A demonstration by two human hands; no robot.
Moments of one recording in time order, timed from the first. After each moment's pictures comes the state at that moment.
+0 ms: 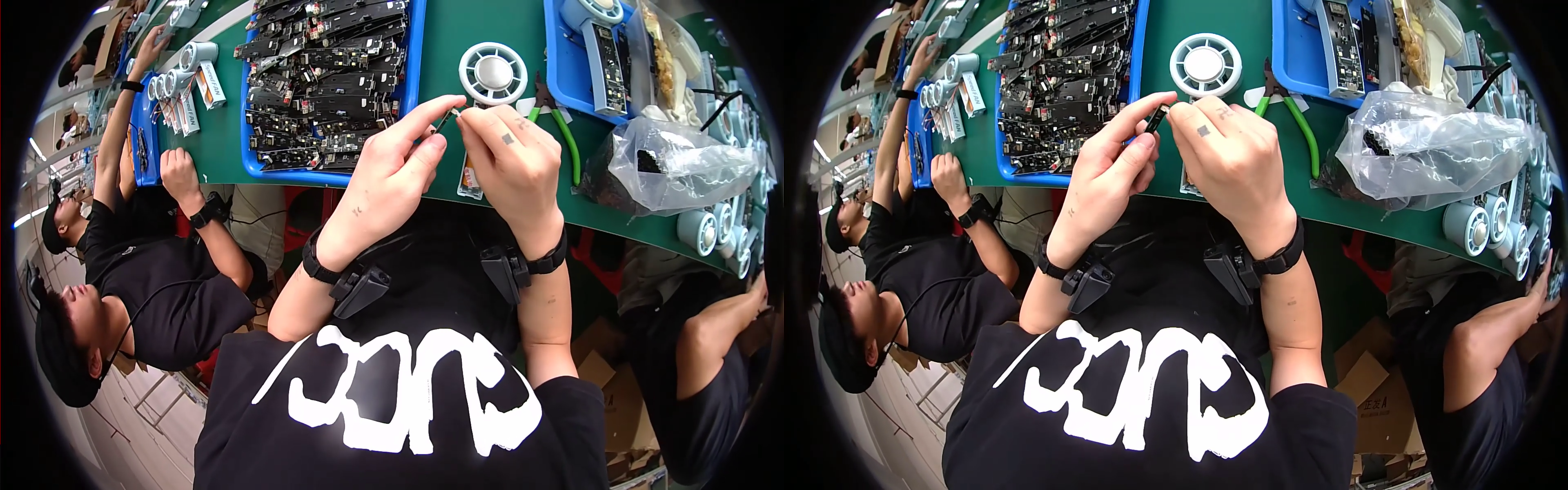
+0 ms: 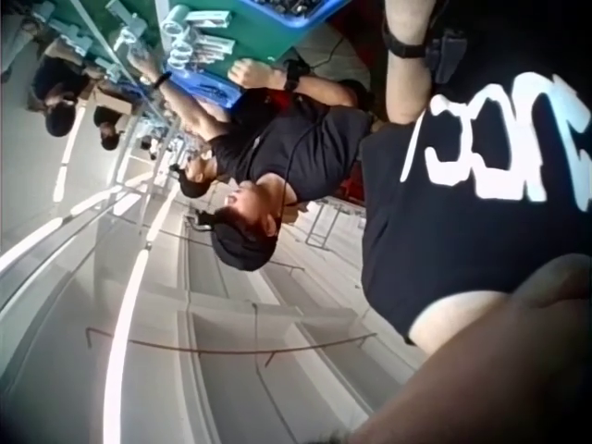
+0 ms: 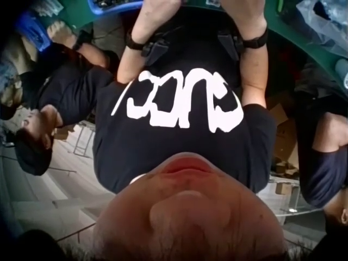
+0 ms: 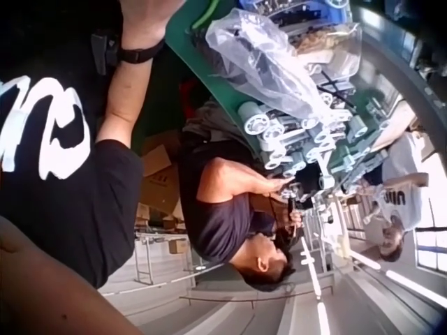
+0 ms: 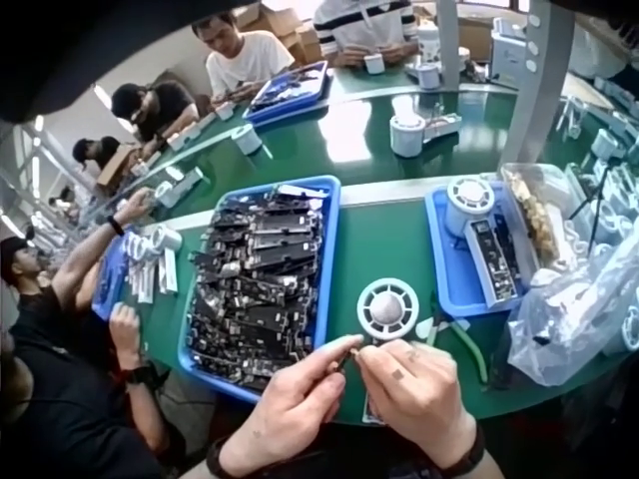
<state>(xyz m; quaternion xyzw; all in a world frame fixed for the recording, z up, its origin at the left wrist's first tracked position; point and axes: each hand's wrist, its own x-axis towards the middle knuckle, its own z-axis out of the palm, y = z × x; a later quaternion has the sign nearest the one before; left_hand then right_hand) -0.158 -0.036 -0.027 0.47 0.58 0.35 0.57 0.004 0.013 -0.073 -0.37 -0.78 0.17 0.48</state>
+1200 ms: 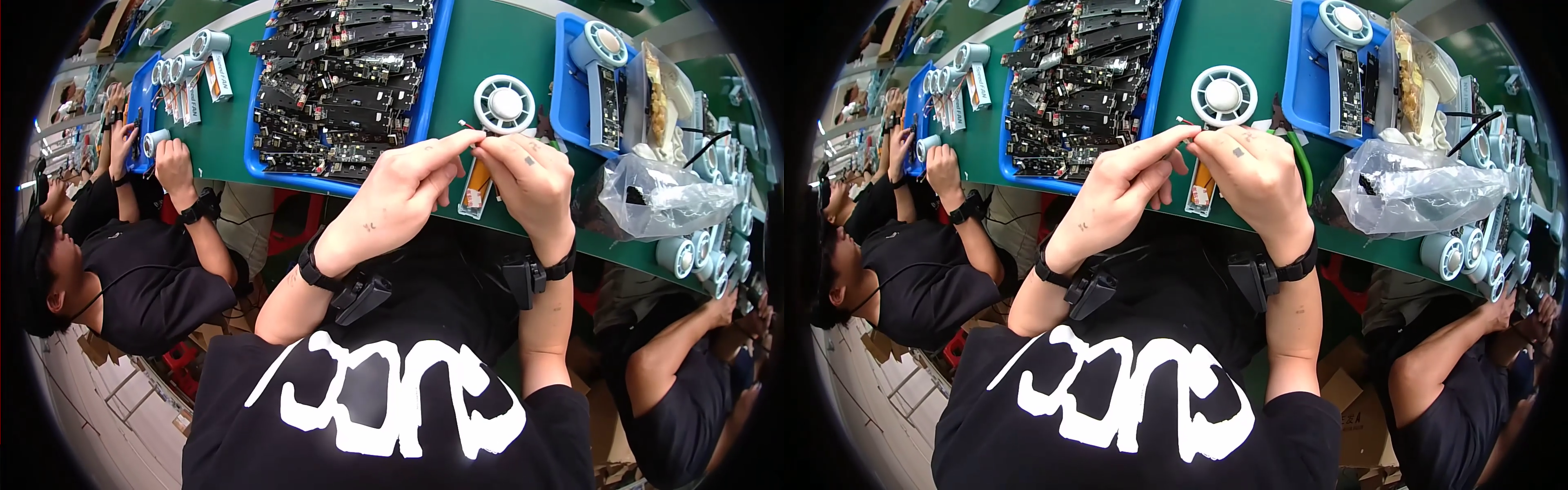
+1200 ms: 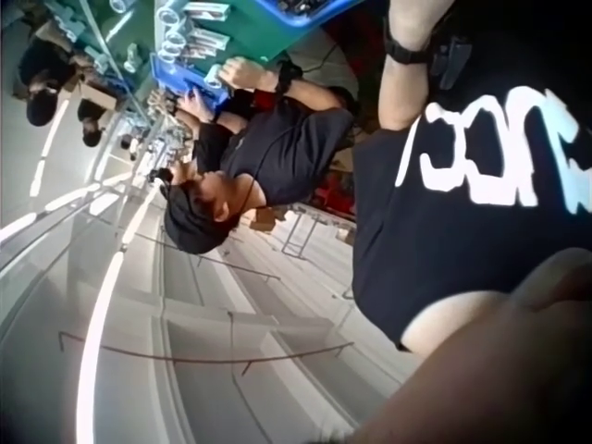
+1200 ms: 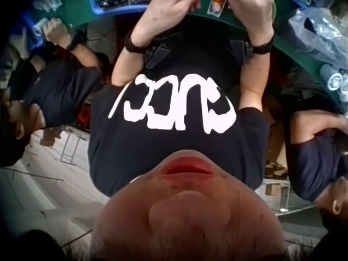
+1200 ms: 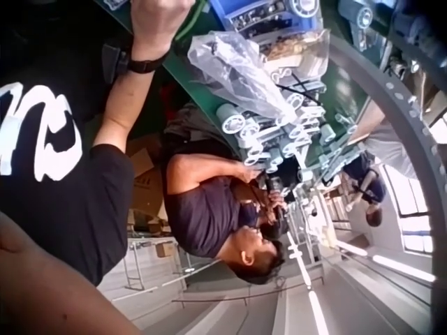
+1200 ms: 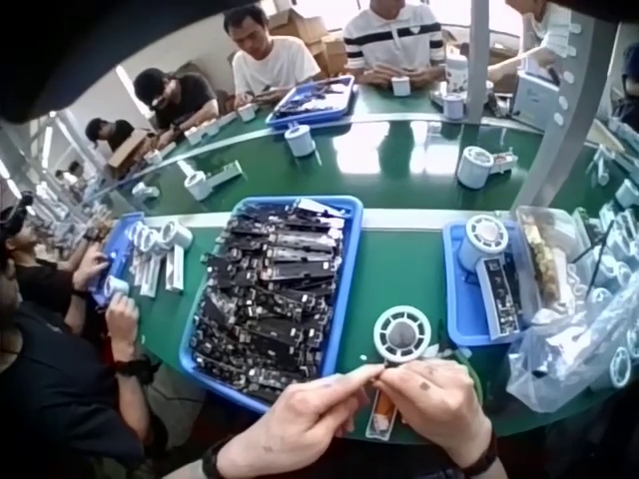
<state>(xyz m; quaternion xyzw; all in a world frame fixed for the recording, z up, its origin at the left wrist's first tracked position) -0.157 -0.037 -0.017 0.58 0.56 0.32 0.50 0.031 0.030 -0.064 -0.30 -0.83 0.21 0.42</state>
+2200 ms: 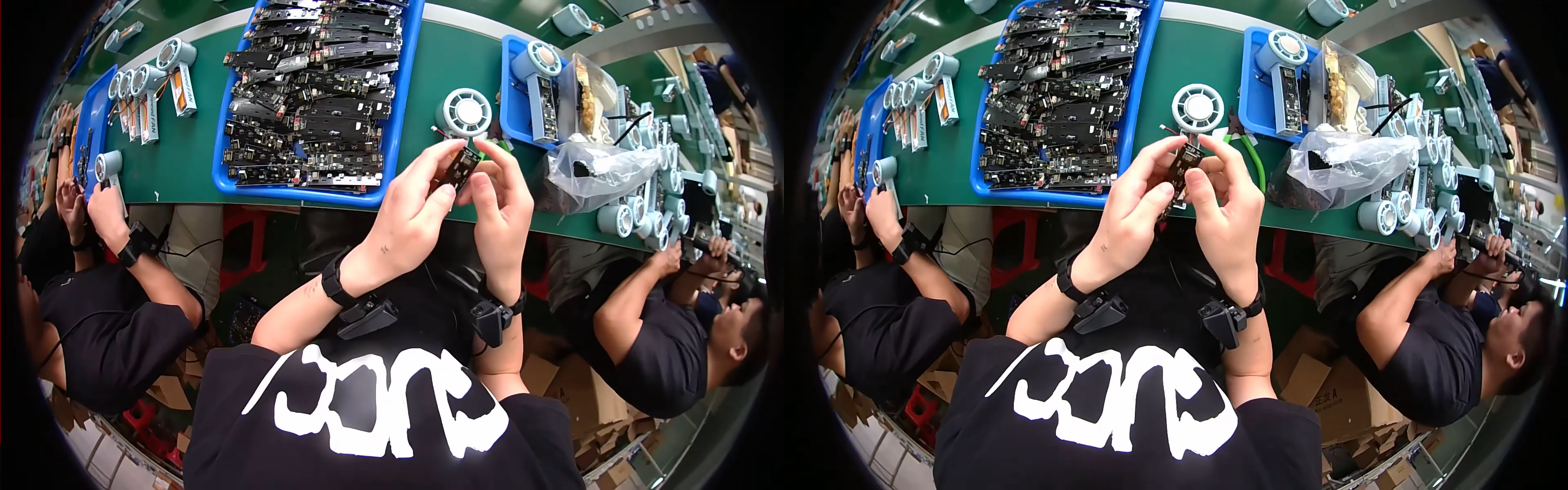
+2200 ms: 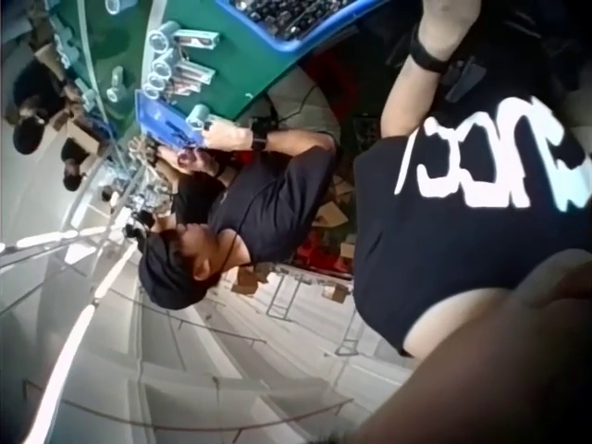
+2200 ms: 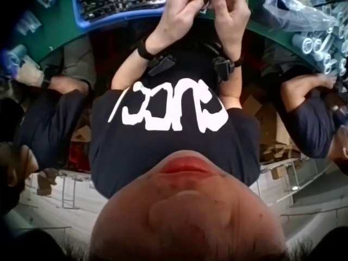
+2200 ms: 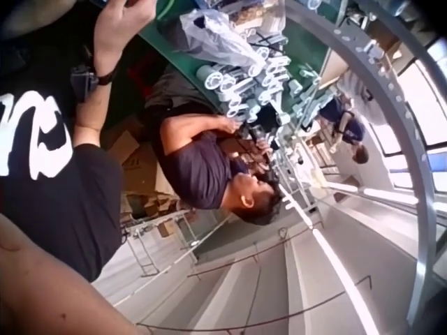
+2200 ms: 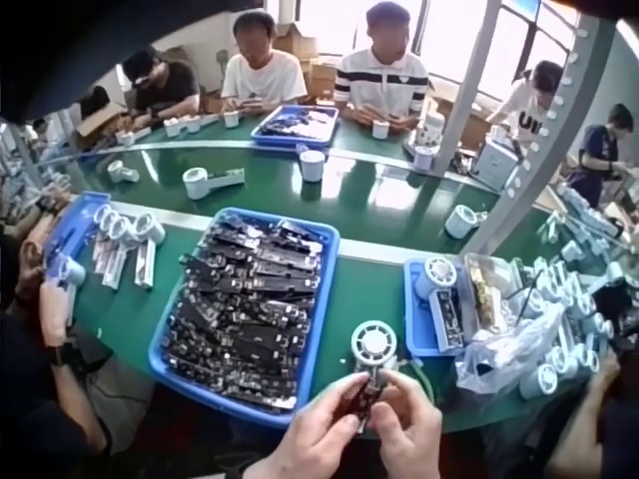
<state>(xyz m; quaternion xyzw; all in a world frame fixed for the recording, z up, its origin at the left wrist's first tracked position) -0.129 -0.056 -0.035 0.49 0.44 0.54 0.53 0.015 -0.037 -0.019 -0.50 -0.52 0.53 0.45</state>
